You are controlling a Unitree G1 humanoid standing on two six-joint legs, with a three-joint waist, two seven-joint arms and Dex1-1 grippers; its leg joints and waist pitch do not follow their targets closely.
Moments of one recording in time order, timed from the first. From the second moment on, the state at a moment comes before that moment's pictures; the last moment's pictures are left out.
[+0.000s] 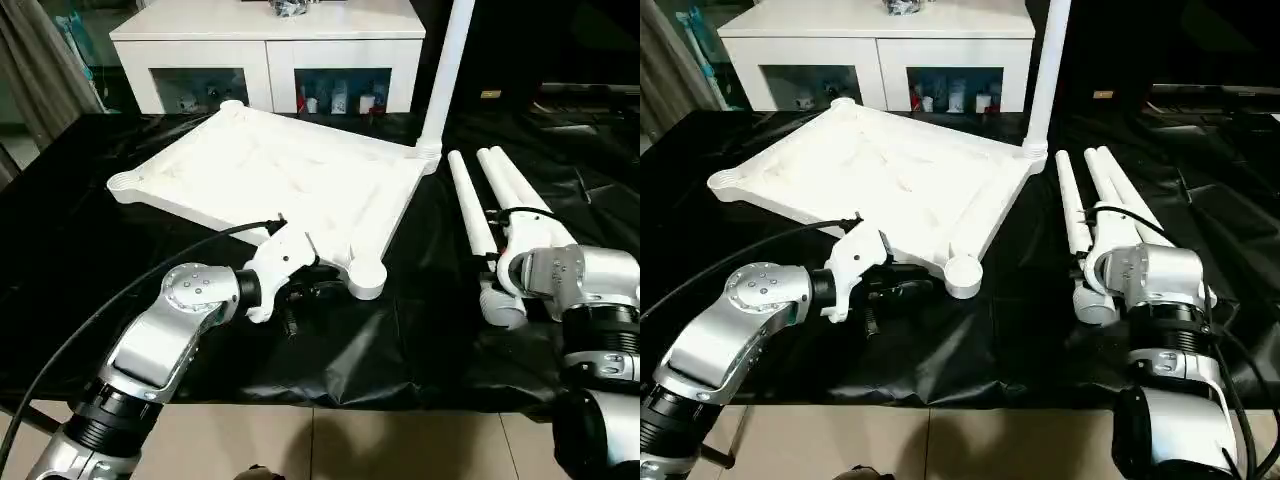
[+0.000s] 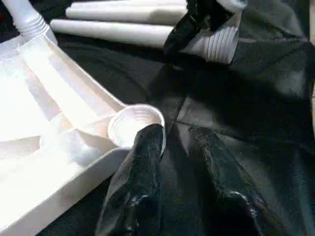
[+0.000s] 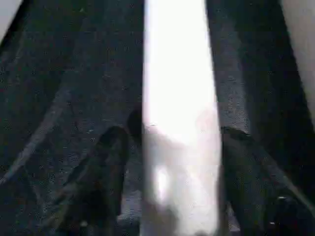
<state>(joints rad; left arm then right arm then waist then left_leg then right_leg) -0.40 0.39 -0.27 -0.11 -0.14 0.49 -0.86 -0.71 -0.34 -0.30 0.52 0.15 1.10 0.11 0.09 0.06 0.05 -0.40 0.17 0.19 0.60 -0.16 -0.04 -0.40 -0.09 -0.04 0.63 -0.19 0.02</state>
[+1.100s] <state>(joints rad) -0.66 0.00 0.09 -0.02 -0.60 0.81 -0.58 -0.37 -0.07 -0.33 -0.16 0.32 0.54 0.24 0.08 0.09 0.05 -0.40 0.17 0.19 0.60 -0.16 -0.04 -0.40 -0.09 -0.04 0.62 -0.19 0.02</state>
